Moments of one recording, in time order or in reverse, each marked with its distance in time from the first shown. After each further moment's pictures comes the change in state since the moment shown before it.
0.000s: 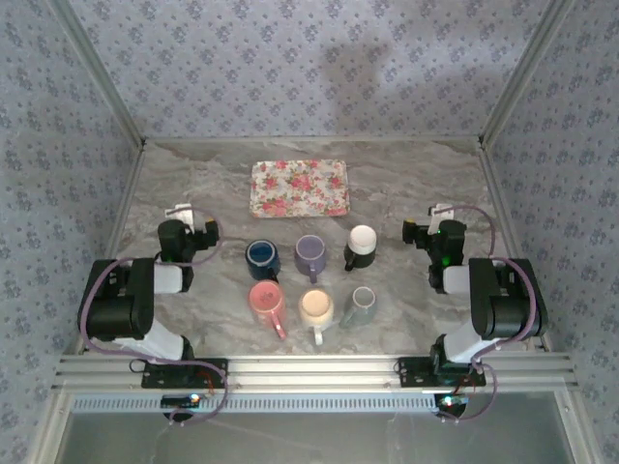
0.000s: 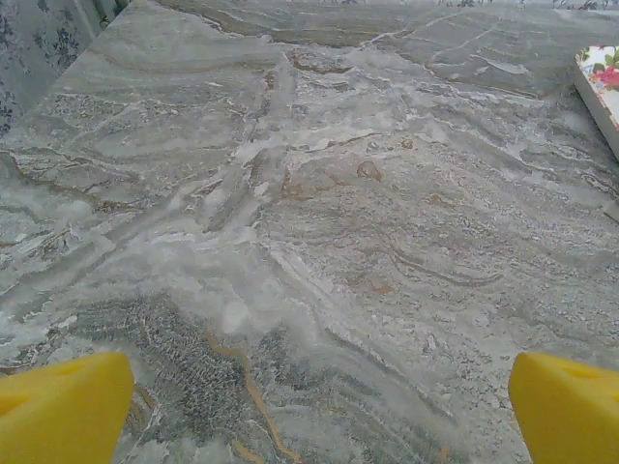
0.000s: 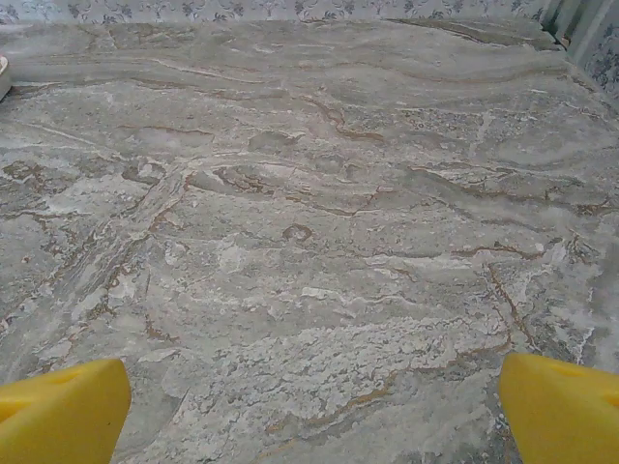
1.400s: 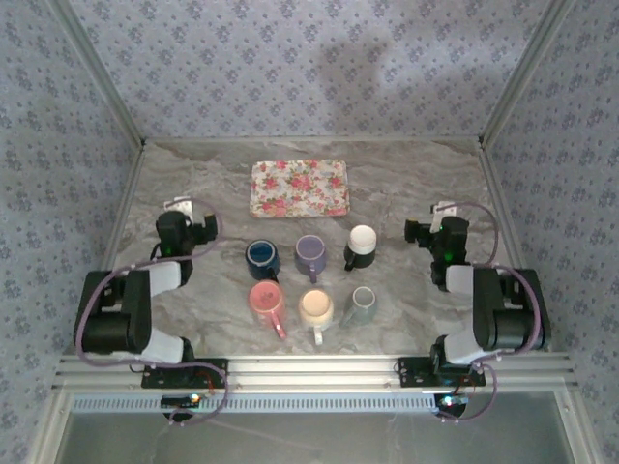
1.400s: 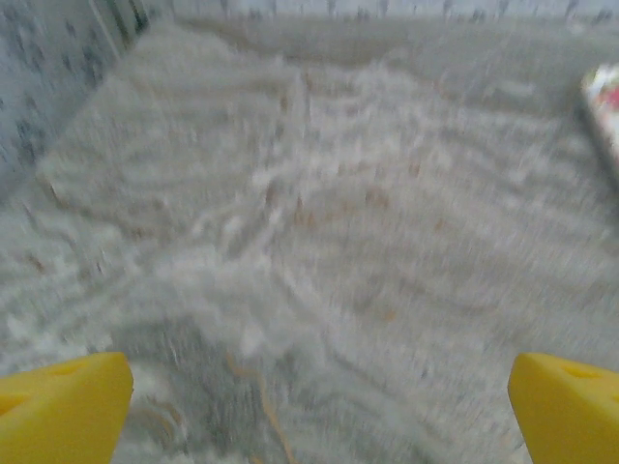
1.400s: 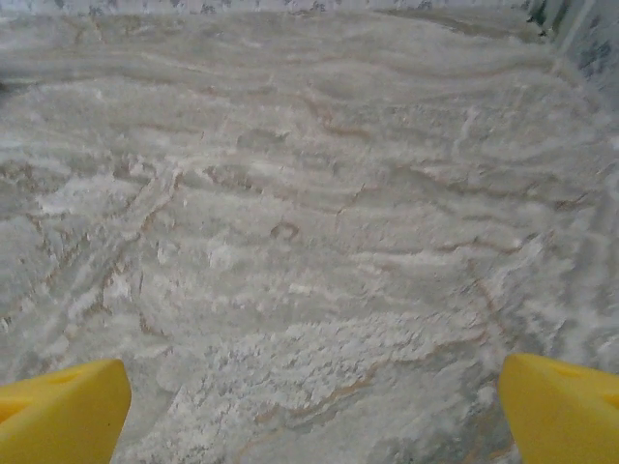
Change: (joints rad) left arm -0.045 -0.143 0.108 -0.249 -0.082 0.008; right arm -0.005 -0.126 0.072 -0.225 0.017 0.003
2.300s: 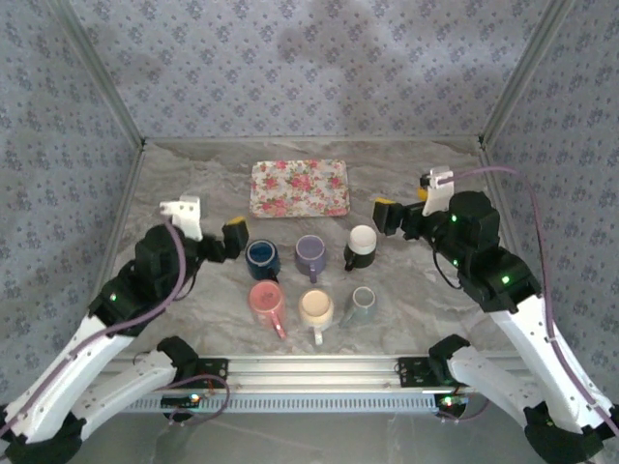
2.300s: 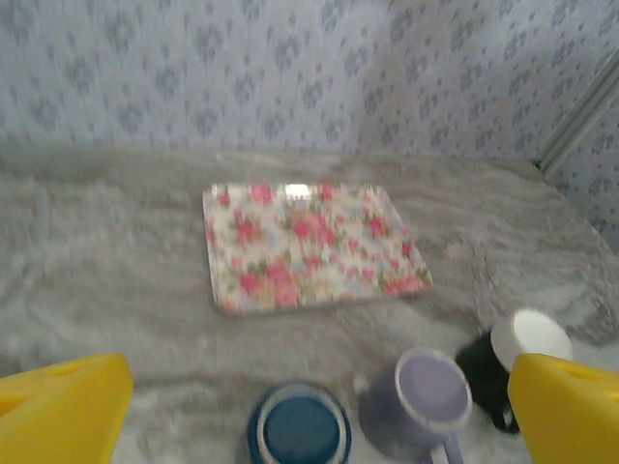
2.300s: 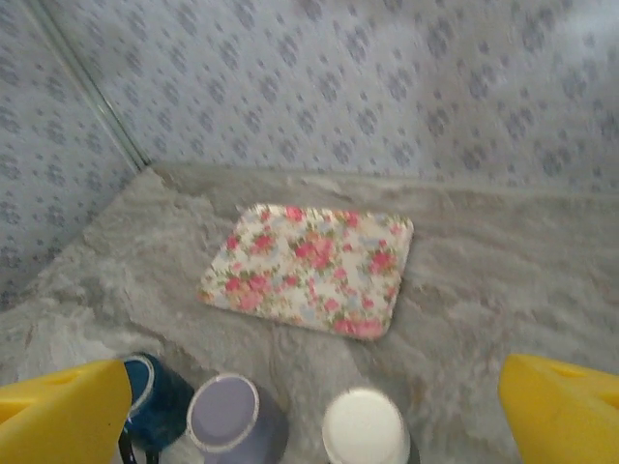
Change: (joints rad) left arm -0.667 -0.768 0.403 -1.102 -0.158 -0.381; right arm 0.525 -0.559 0.710 -1.194 -0.008 0.259
